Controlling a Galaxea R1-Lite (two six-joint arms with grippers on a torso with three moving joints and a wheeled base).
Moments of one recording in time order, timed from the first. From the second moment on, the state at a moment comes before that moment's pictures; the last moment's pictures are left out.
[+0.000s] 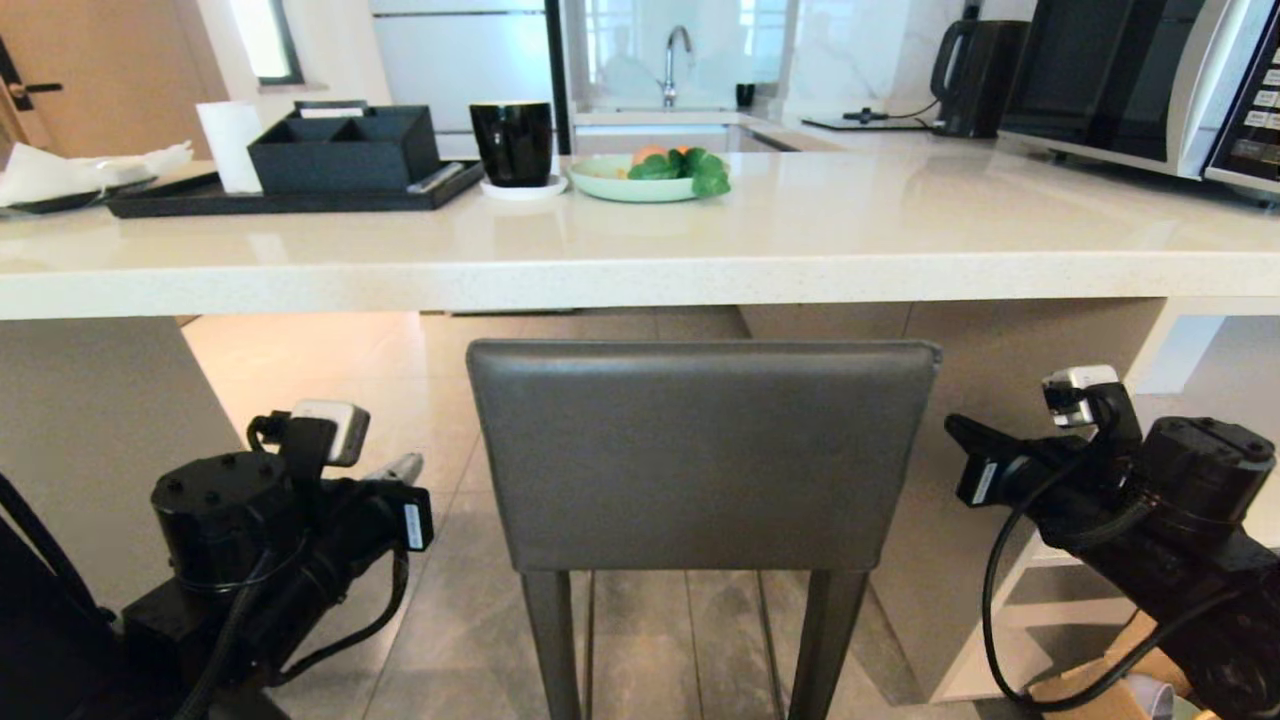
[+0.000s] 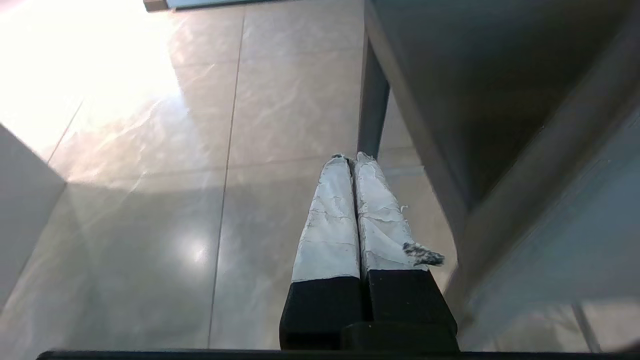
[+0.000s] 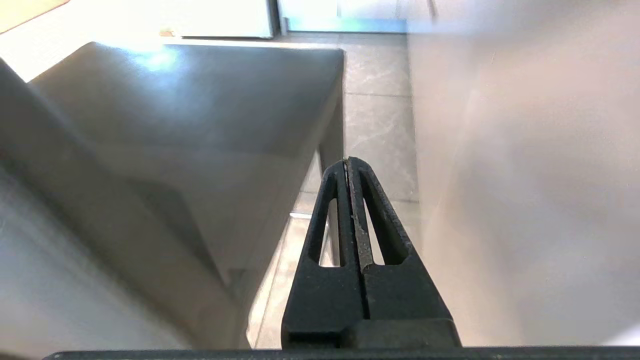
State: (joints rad) left arm -0.35 1.82 -0.28 -1.38 0.24 0.00; right arm 0.10 1.90 -0.34 -1.51 0.11 -0.01
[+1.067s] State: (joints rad) left arm -0.19 1.30 -0.17 -1.37 0.56 0.11; right arm 0.12 1.28 0.00 -1.34 -0.04 -0.06
